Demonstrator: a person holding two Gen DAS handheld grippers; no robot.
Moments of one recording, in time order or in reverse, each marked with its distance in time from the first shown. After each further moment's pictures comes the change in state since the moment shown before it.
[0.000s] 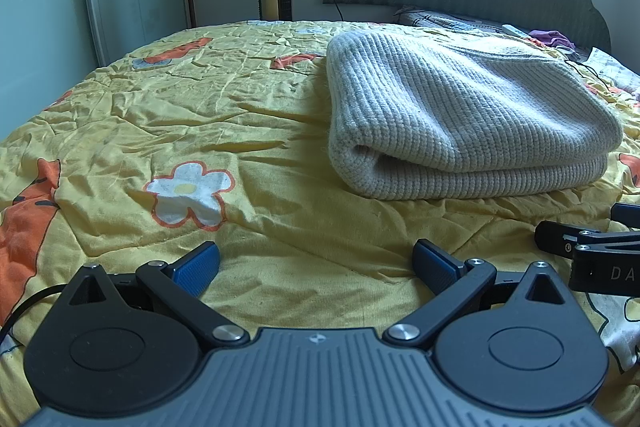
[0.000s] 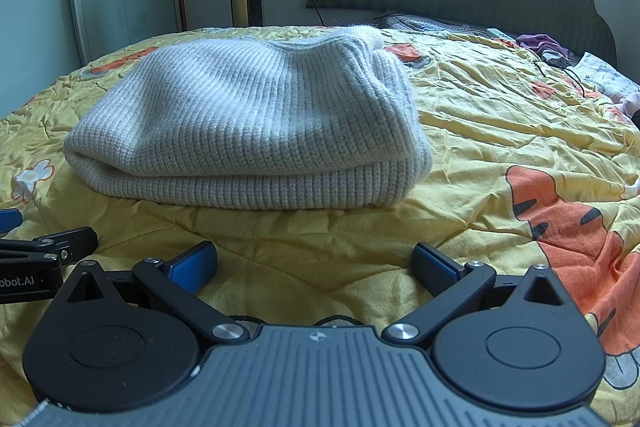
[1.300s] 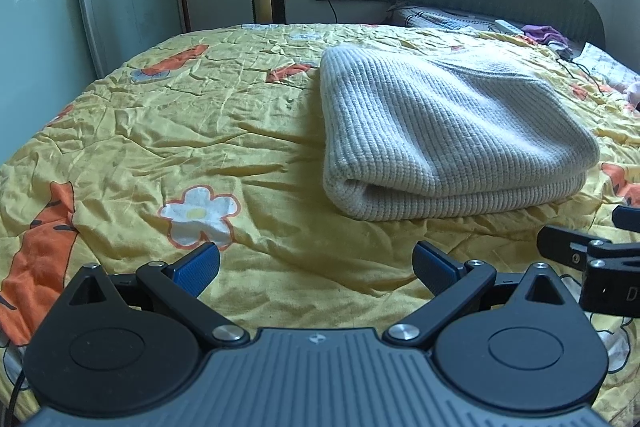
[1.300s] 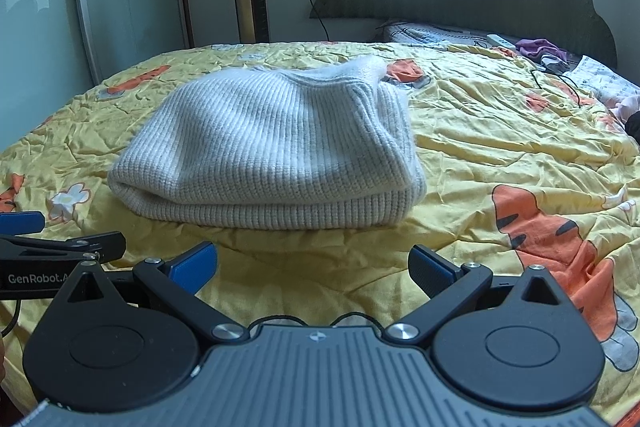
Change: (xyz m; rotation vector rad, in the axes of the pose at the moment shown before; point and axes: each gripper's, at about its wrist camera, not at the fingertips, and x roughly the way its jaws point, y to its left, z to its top) left arm -0.024 -0.002 0.020 0.021 0.019 -0.009; right arm -0.043 0.006 0.016 0.025 -0.016 0.028
